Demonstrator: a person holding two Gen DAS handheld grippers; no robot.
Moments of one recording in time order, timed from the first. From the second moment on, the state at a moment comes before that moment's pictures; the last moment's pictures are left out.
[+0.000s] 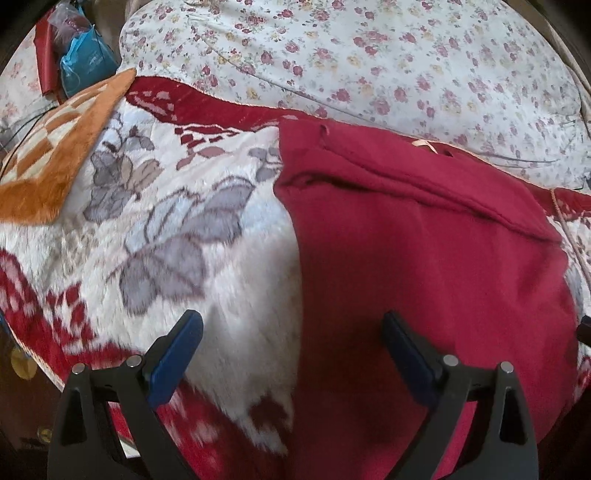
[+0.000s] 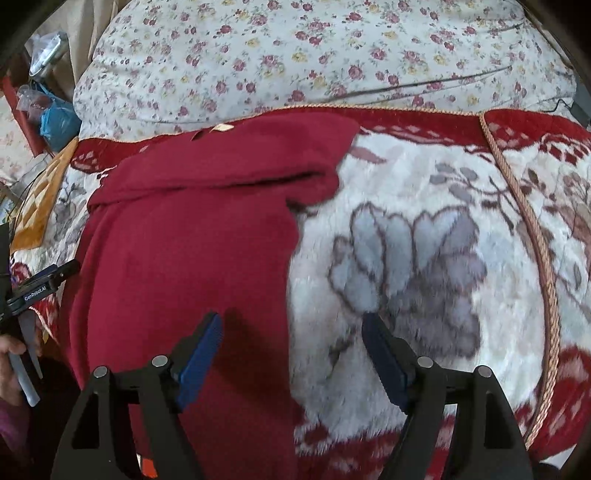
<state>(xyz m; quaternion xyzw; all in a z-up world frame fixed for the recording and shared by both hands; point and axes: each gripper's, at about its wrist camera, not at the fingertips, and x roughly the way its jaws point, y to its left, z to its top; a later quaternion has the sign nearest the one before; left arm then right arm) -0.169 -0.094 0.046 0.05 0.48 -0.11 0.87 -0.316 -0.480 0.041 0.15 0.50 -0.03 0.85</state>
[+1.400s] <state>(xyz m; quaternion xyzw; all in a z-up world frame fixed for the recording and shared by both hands) -0.291 -0.058 0.000 0.03 0.59 -0.16 0.79 -0.396 -0.433 0.001 0.15 0.60 0.10 0.78</state>
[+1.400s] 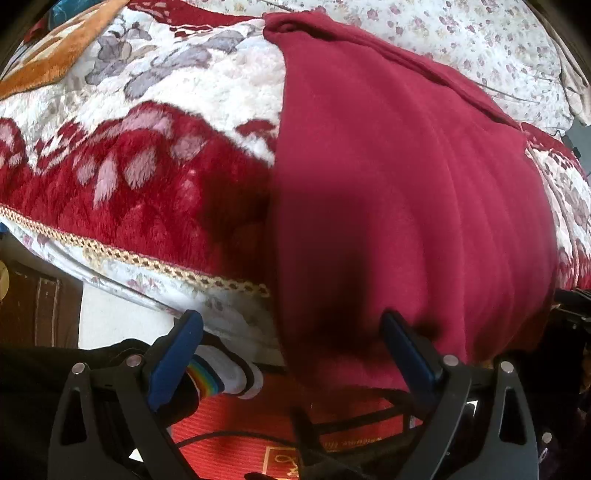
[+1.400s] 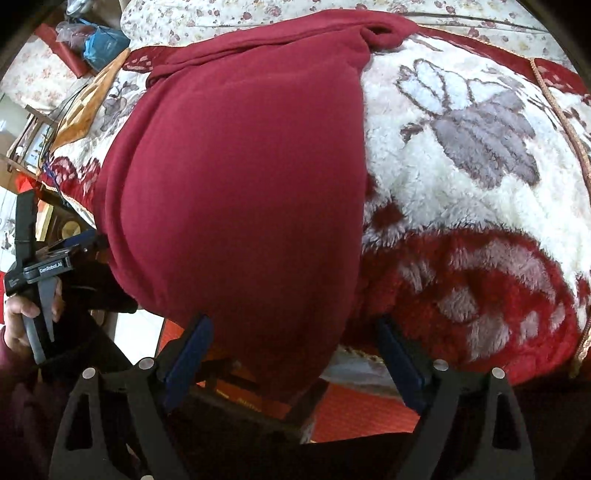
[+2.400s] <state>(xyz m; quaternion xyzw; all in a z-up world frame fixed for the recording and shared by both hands) -0.294 -0.059 -0.021 0.01 0.61 -0.17 0.77 -0.396 -0.427 -0.002 0.16 0.59 0.16 0.77</state>
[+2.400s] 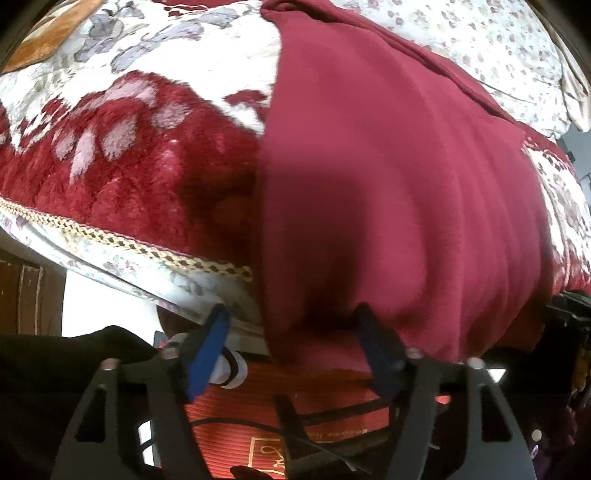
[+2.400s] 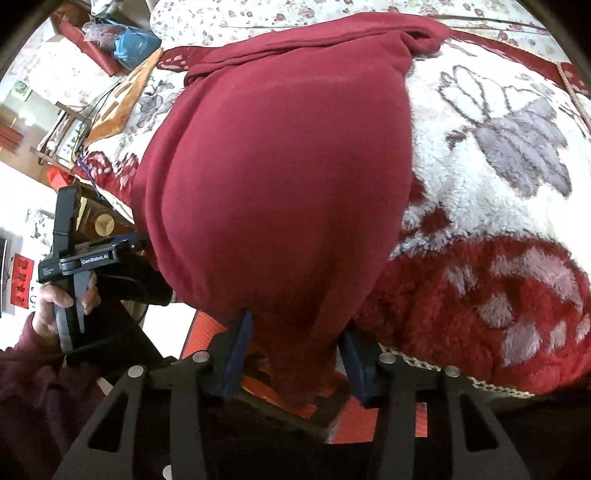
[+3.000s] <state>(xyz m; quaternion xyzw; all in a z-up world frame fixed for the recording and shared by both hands) -0.291 -0.062 -0.001 -0.02 0.61 -0.22 0.76 -0.394 -0.430 -0.006 0.21 0.57 0.18 0.77</state>
